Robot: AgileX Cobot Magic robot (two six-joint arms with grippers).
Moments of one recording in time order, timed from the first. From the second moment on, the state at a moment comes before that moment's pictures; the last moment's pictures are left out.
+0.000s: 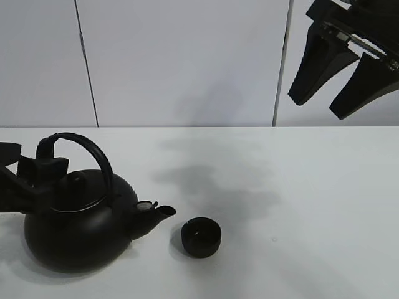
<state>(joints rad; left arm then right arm) -0.49 1.71 -0.19 -0.15 -1.13 0.16 0.13 1.59 -1.24 0.48 1.08 -0.41</state>
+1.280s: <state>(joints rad) -0.49 1.81 -0.26 -0.16 -1.15 0.15 0.13 1.59 -1.24 0.48 1.08 -0.41</state>
